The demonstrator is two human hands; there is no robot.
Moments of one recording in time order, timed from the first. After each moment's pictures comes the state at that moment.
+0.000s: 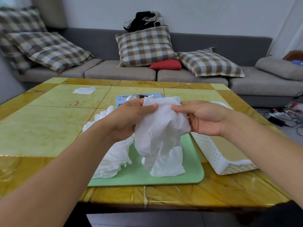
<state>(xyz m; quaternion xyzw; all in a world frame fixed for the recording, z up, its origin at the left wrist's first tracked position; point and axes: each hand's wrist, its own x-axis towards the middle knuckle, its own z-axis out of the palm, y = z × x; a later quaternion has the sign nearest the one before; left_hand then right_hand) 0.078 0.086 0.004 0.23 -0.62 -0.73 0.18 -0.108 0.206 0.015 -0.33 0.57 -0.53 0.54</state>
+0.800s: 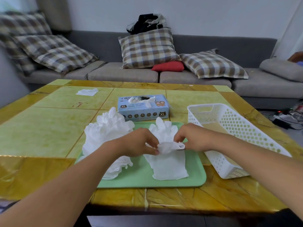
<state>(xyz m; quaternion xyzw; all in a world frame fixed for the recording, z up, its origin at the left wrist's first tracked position) 0.070 0.061 -0.070 0.16 -0.94 -0.31 0.01 -0.133 0.193 -0.055 -0.67 0.72 -0.06 0.16</state>
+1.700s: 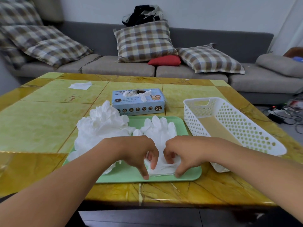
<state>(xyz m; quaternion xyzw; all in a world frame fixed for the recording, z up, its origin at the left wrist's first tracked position) 0.070 0.091 -0.065 0.08 -0.96 -0.20 -0.16 -0.089 0.217 -0.053 -0.72 0.65 0.13 0.18</state>
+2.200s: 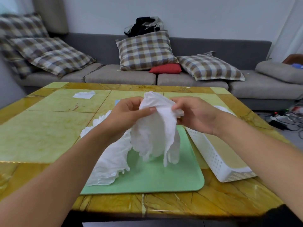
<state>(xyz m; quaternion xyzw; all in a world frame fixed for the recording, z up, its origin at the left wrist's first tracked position) 0.079 0.066 -0.005 0.18 -0.73 -0.60 0.27 -0.106 0.188 0.022 -0.46 0.54 -0.51 0.49</state>
